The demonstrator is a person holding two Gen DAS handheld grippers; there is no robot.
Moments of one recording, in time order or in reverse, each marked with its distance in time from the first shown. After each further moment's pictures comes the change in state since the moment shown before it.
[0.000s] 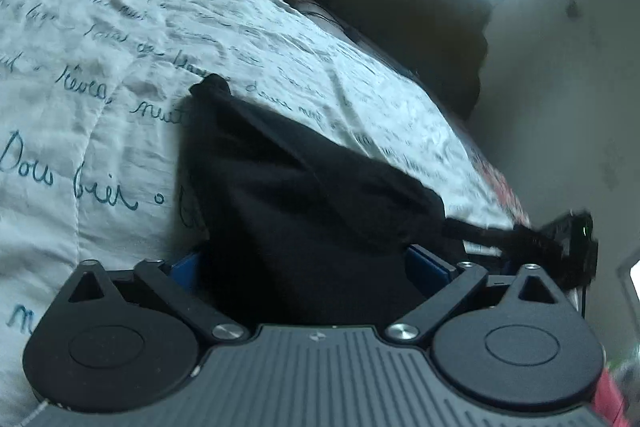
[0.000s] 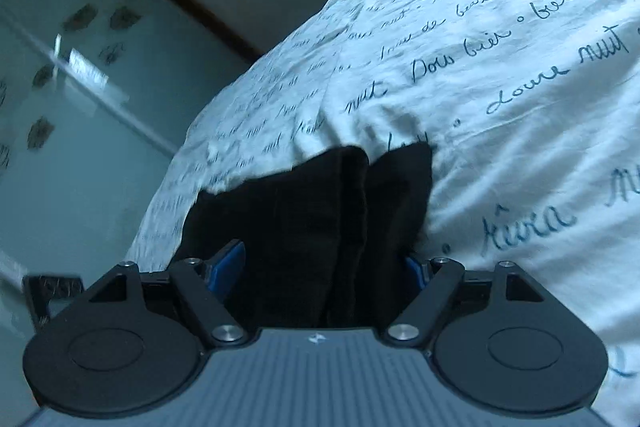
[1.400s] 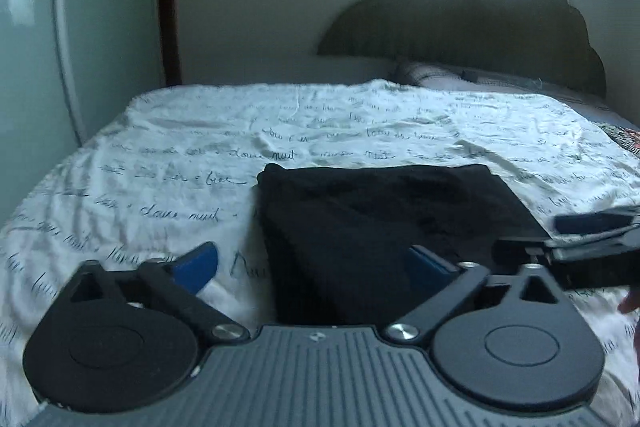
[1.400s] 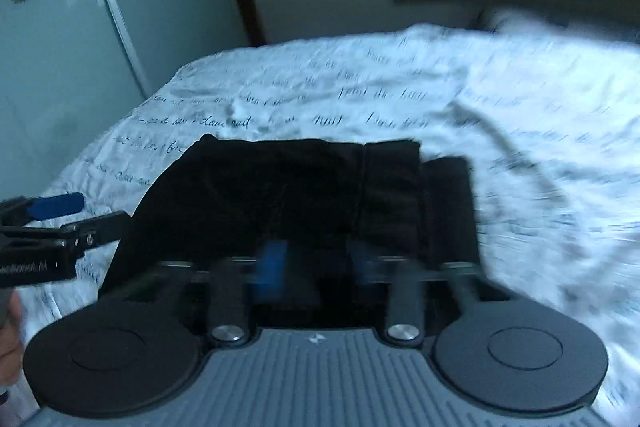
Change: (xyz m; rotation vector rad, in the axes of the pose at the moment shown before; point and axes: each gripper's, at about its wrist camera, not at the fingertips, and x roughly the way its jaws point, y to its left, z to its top) left arm -0.076 -0.075 -0.026 0.365 -0.268 0.615; right arm 0.047 0.169 -0.054 -0.483 -0.060 -0.323
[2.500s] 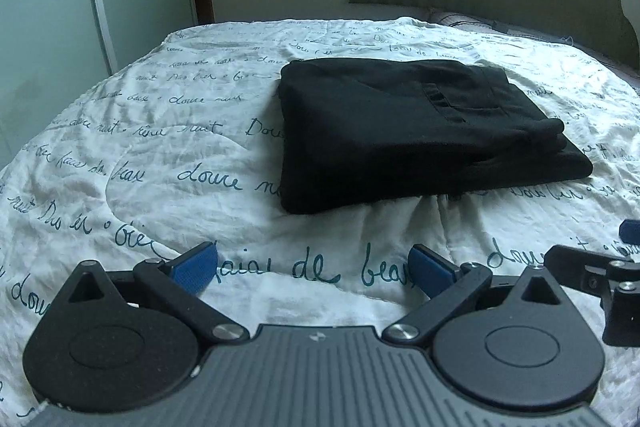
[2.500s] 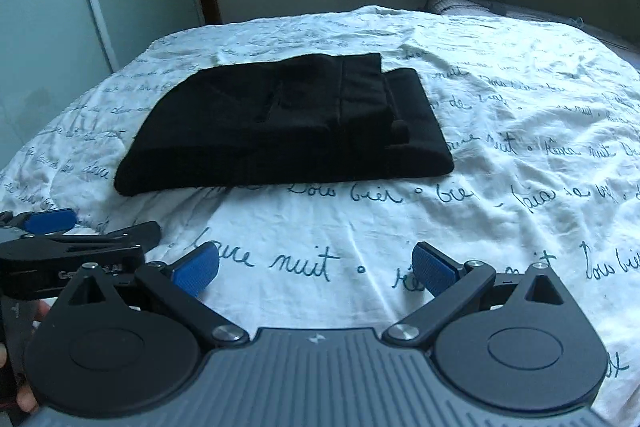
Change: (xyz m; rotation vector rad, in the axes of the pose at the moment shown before) left arm -0.003 -0.007 -0.071 -0.031 0.160 0.100; right arm -0.055 0.035 -0.091 0.044 0.031 -0.140
